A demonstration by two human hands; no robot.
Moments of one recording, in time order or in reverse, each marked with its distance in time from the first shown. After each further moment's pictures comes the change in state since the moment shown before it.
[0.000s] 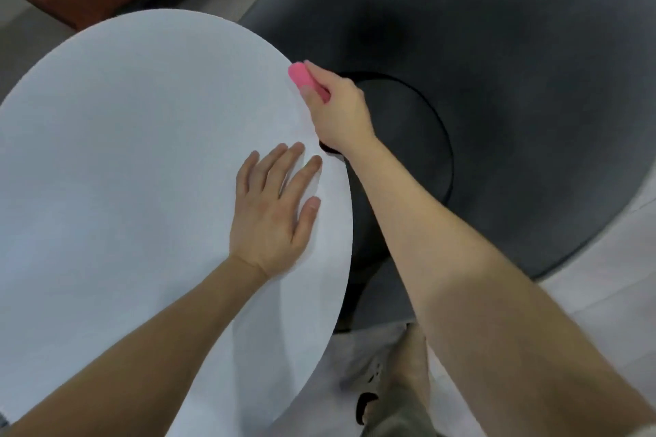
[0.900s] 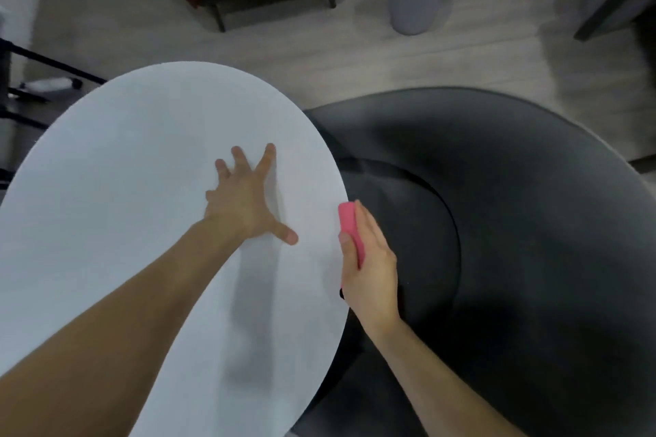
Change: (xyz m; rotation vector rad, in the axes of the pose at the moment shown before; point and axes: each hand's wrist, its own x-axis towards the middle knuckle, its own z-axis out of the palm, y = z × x) left_hand 0.143 -0.103 -0.069 -0.106 -0.657 -0.889; right_hand -0.008 0.000 -0.019 -0.168 -0.262 -0.005
